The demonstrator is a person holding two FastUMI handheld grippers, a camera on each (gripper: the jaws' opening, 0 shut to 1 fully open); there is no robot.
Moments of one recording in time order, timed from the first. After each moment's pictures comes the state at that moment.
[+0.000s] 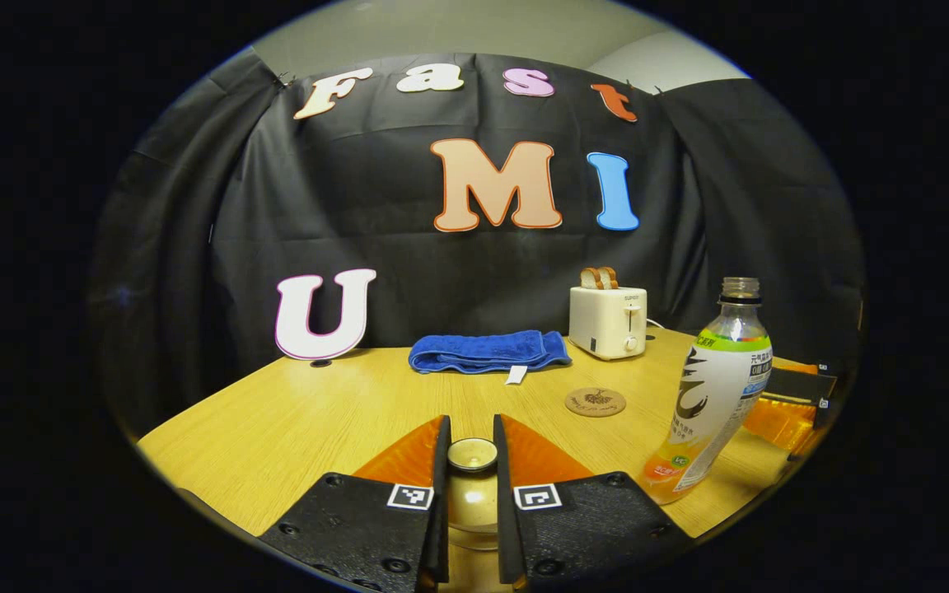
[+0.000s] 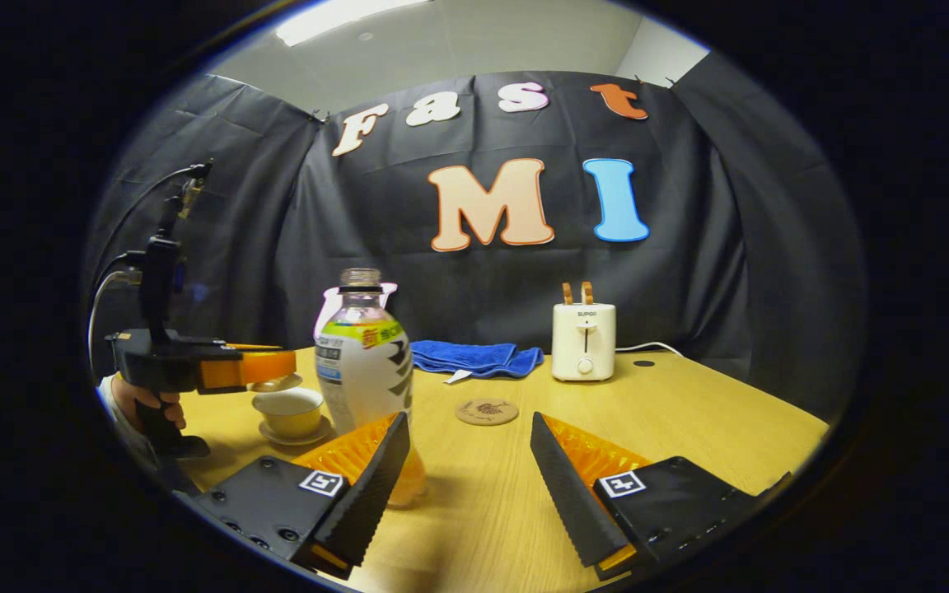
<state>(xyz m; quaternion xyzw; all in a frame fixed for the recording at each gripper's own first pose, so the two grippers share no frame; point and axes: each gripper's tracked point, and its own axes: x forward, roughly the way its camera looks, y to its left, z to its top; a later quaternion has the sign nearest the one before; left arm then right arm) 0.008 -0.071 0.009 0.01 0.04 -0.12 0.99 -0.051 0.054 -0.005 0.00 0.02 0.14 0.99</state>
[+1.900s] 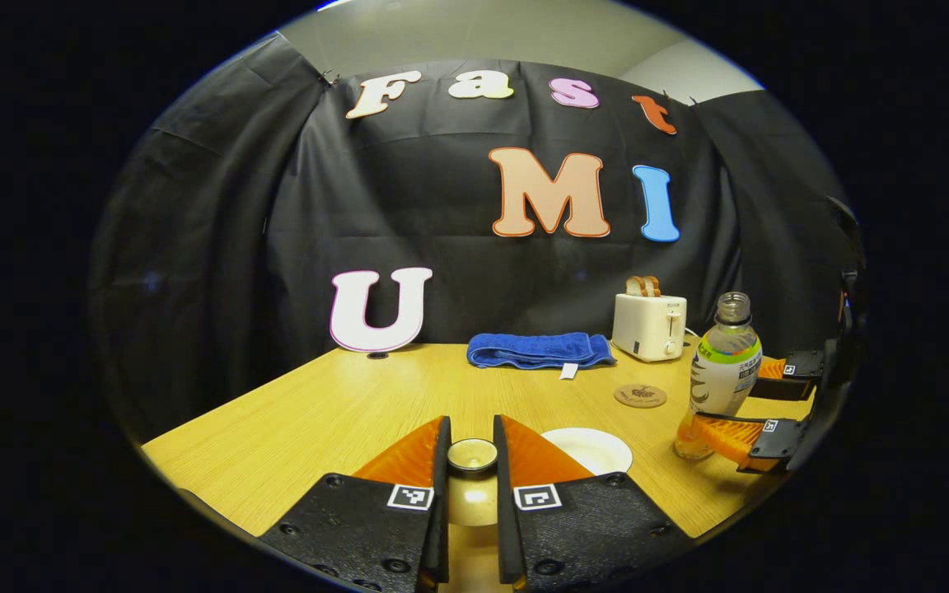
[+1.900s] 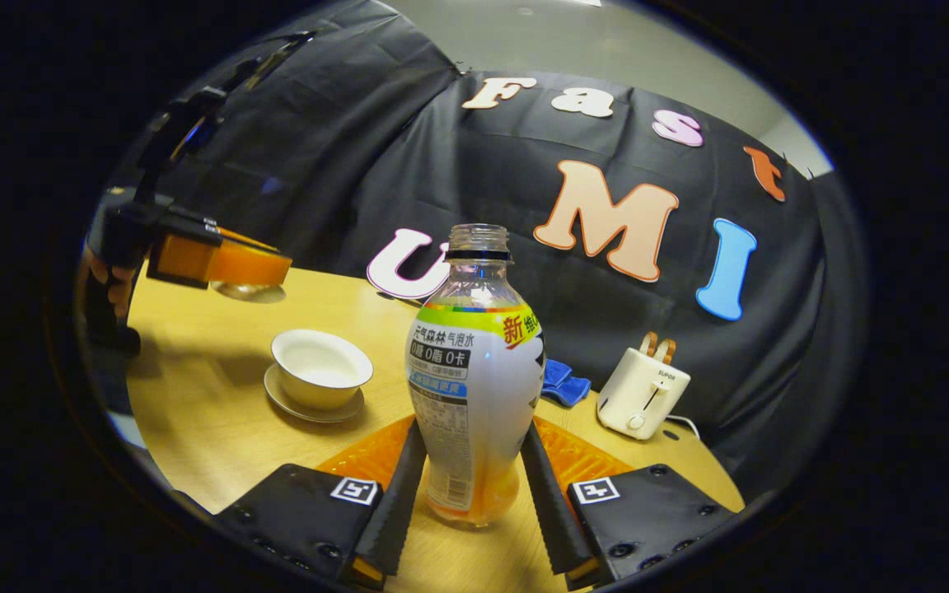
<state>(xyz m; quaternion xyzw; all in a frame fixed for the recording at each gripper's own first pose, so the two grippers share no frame) -0.021 0.010 0.010 -0.01 0.04 -0.06 1.00 -0.021 0.149 -0.021 -0.24 0.01 0.21 0.95</state>
